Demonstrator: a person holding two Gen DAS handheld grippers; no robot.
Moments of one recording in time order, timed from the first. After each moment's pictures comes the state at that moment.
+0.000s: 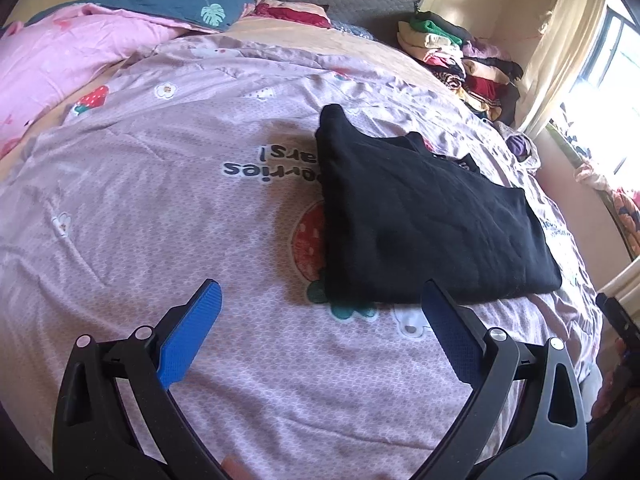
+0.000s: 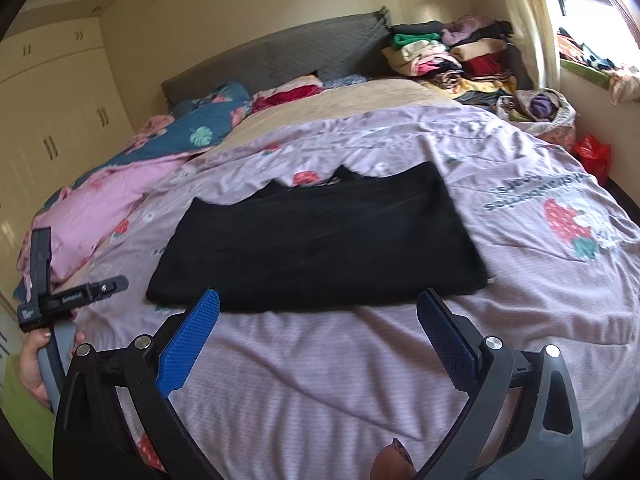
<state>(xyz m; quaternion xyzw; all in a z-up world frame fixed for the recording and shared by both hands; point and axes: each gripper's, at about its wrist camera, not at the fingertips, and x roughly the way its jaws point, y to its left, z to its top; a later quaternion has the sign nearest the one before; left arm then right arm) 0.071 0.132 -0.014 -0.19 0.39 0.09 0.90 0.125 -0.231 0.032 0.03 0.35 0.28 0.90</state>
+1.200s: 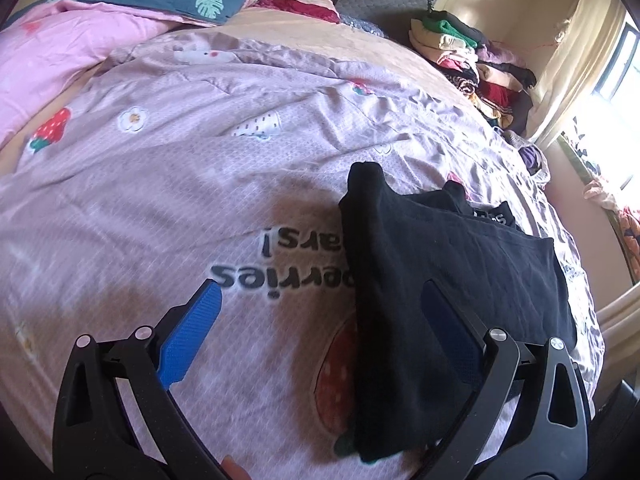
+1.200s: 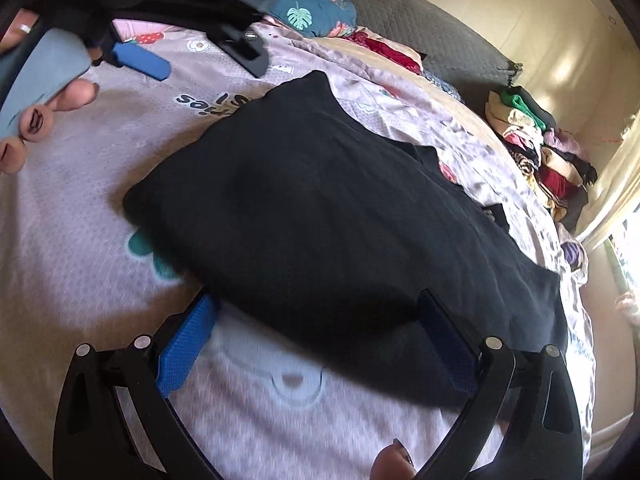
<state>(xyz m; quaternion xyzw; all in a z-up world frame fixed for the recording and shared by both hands) 0.176 0.189 -0.020 -0.21 0.41 0.08 0.89 0.146 0.005 -0.063 -0.31 0.32 0.30 0.84</state>
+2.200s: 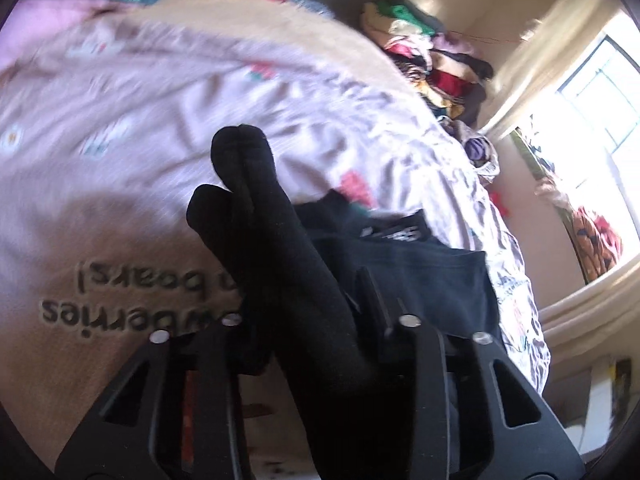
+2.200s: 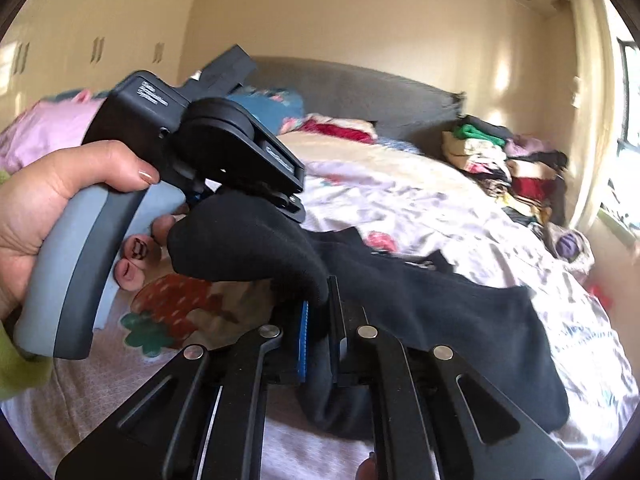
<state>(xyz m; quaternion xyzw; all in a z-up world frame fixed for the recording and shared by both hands) 0.252 0.107 0.009 -0.25 0.41 -0.02 0.88 0.150 -0.090 0.009 -0.12 0.20 0.29 0.93</state>
